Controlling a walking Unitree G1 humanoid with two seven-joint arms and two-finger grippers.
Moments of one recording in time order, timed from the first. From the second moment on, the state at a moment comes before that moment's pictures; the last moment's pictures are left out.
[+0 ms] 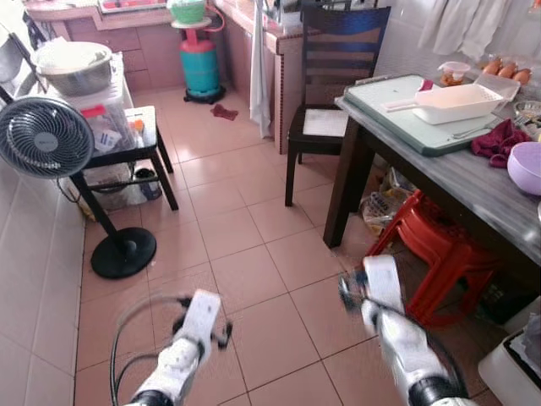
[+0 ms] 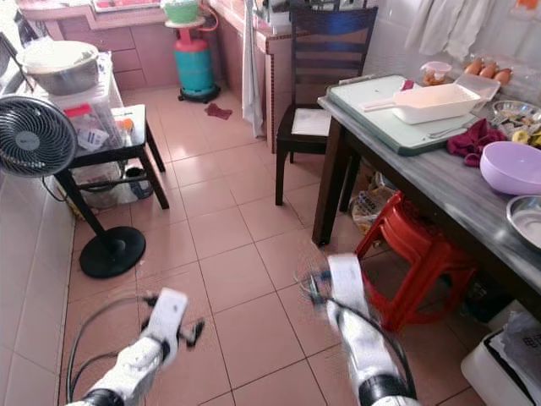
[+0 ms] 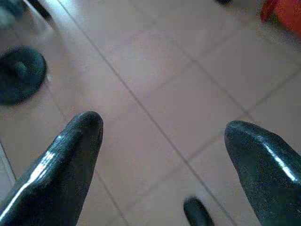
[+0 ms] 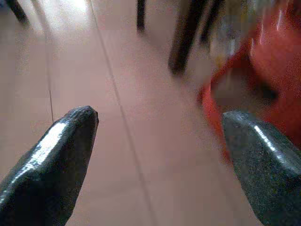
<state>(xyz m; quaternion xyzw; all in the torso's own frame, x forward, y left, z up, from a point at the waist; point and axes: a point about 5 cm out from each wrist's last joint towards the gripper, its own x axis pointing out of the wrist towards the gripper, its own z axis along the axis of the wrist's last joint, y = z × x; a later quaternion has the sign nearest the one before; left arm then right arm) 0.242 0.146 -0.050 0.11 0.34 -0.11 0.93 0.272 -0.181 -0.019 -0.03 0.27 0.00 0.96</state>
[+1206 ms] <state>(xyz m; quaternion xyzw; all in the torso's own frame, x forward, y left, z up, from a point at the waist) 0.181 0.187 -0.085 0.11 0.47 -0.08 0.87 0.197 -0.171 -0.077 -0.07 0.43 0.08 0.90</state>
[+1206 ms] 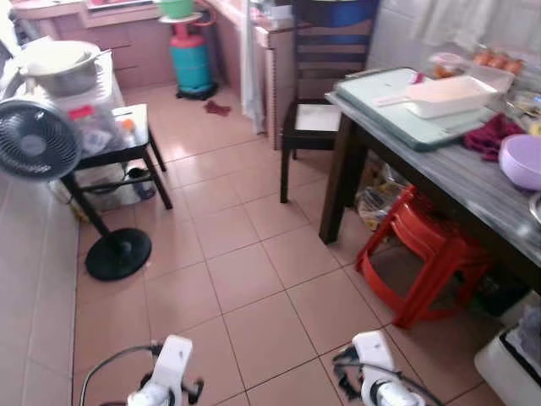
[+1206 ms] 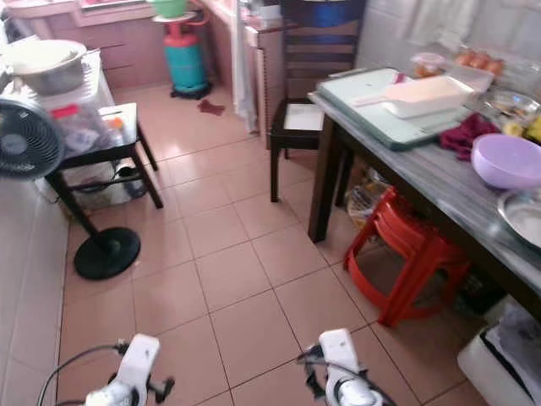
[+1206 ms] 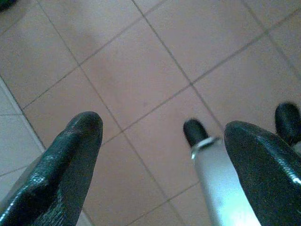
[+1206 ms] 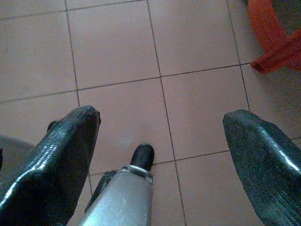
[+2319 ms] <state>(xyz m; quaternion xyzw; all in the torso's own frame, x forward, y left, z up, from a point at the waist) 0.180 0.194 -0.084 0.17 0.46 -0.10 0.87 0.184 -0.164 -0.085 -0.11 0.45 0.11 0.88</state>
